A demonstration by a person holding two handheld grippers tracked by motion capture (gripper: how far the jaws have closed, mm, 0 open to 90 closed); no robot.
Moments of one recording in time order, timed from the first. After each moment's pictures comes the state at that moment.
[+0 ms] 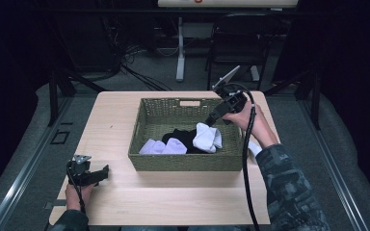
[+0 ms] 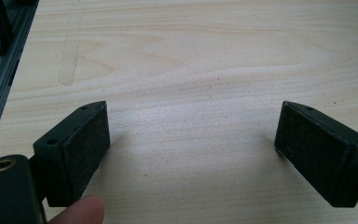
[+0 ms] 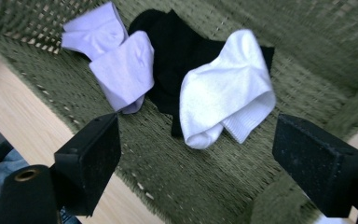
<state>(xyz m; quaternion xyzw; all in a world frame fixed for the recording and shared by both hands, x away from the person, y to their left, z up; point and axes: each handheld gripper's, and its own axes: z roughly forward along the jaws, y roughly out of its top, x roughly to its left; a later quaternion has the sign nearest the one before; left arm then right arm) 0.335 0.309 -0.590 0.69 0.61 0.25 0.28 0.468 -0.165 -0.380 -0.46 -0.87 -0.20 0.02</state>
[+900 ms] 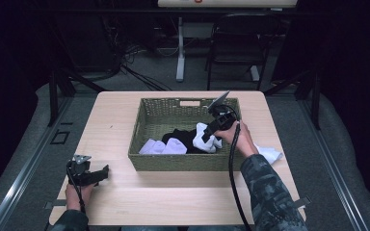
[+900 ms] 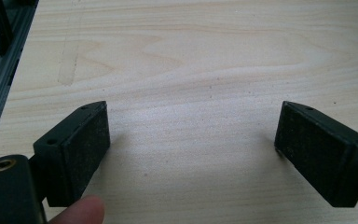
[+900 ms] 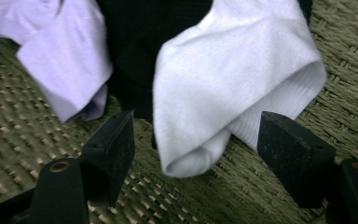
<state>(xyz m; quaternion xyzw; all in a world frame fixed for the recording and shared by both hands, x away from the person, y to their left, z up) 0.335 0.310 -0.590 0.69 0.61 0.25 0.28 0.488 -0.155 -0.481 -0.52 -0.84 -0.16 0.07</state>
